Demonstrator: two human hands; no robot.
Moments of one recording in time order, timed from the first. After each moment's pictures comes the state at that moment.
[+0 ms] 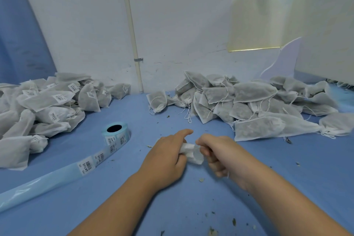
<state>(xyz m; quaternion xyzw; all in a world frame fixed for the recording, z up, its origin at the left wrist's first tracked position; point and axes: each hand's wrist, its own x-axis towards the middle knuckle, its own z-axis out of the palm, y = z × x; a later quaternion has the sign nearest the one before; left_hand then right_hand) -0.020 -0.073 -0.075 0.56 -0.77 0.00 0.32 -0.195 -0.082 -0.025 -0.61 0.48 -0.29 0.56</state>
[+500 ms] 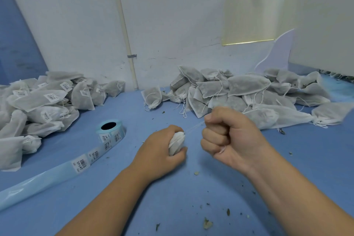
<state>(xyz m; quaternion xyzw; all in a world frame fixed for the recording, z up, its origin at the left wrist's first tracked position) -0.017 -0.074 -0.071 0.55 -0.75 -0.02 0.35 -0.205 -0.070 0.001 -0.46 0.17 -0.47 0.74</state>
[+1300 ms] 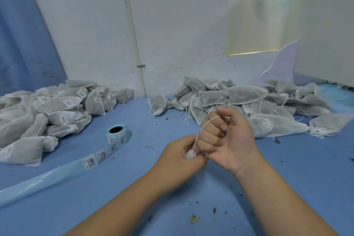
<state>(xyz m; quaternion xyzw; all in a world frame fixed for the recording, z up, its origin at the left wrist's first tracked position) -0.091 -0.029 -0.037 0.53 -0.66 -0.29 0.45 -0.222 -0.077 0.002 -0.35 0.06 -0.42 0.83</state>
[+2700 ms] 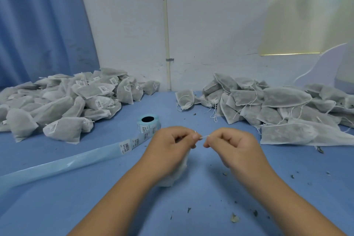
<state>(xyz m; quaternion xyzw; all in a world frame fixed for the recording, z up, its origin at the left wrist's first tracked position) -0.014 0.013 -0.016 0.59 -0.59 -0.21 0.51 -0.176 -0.033 -0.018 -0.72 0.29 -0.46 0.42</state>
